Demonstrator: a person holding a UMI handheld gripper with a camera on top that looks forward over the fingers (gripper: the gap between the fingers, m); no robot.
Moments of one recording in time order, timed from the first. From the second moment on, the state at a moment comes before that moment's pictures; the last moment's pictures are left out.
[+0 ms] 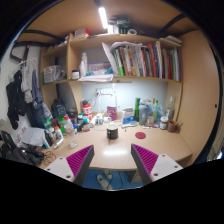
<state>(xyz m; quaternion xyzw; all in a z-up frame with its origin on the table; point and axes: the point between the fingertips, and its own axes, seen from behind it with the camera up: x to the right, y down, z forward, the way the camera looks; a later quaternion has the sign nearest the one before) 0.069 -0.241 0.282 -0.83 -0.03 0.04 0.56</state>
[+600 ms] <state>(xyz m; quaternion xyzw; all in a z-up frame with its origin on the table) -0.004 -0.272 0.288 -0.82 -0.02 0.03 0.57</state>
